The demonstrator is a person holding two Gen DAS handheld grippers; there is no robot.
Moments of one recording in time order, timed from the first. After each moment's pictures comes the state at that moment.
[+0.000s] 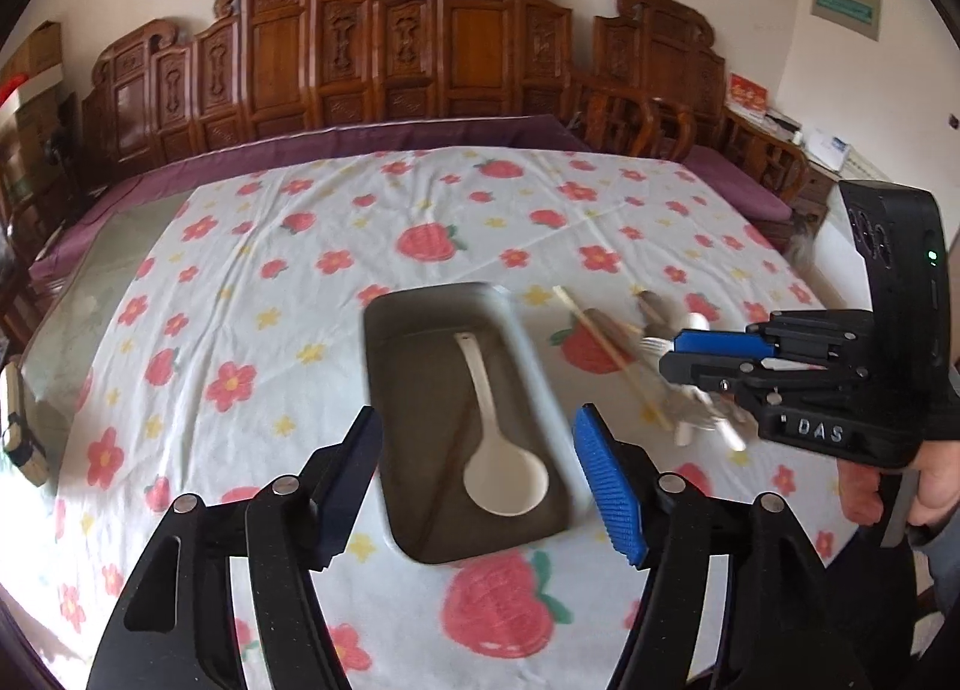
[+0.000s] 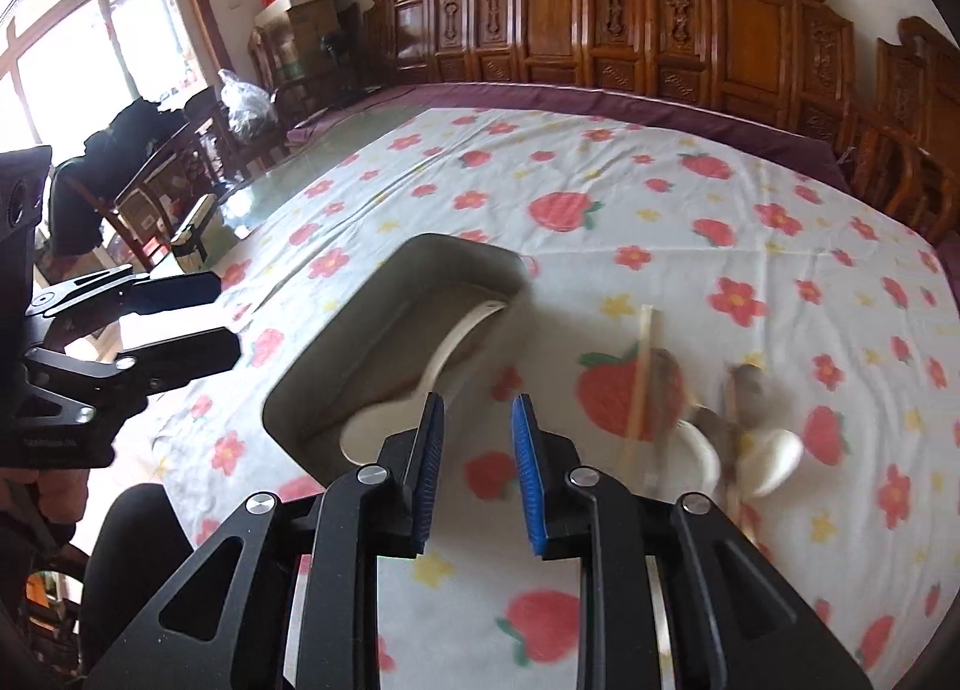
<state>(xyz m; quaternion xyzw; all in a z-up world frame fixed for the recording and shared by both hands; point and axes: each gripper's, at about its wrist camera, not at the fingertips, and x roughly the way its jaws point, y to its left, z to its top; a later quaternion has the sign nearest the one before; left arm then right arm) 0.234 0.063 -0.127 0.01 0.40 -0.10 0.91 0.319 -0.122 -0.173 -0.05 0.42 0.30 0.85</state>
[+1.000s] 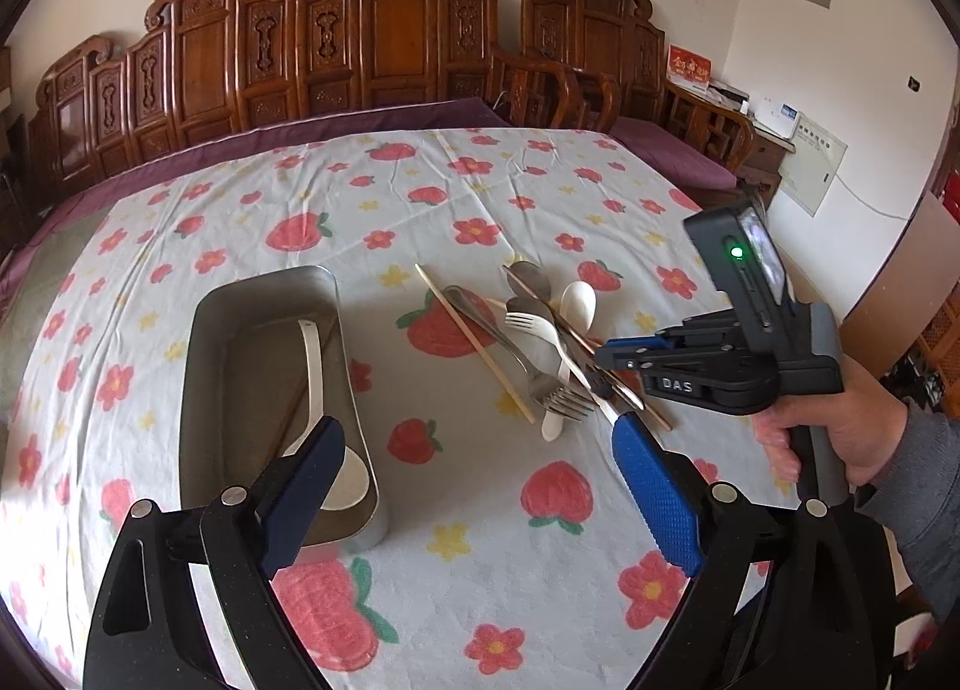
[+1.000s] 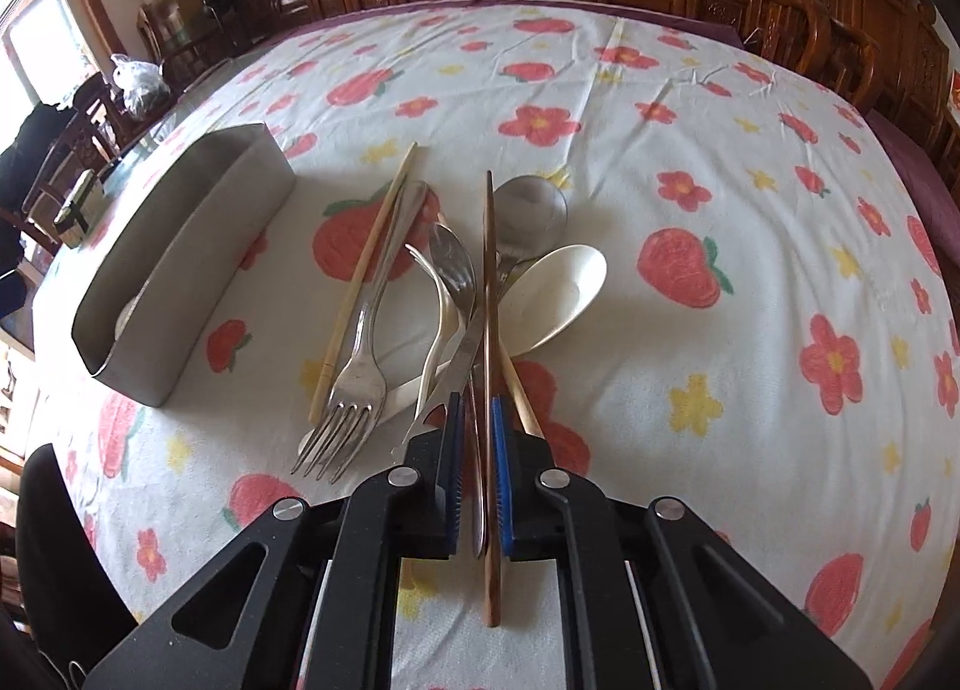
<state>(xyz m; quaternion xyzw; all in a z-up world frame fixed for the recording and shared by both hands) 0.225 -0.037 -0.153 0.02 0.41 -0.15 0.90 0.359 -0.230 -0.269 -0.05 0.52 0.20 0.83</state>
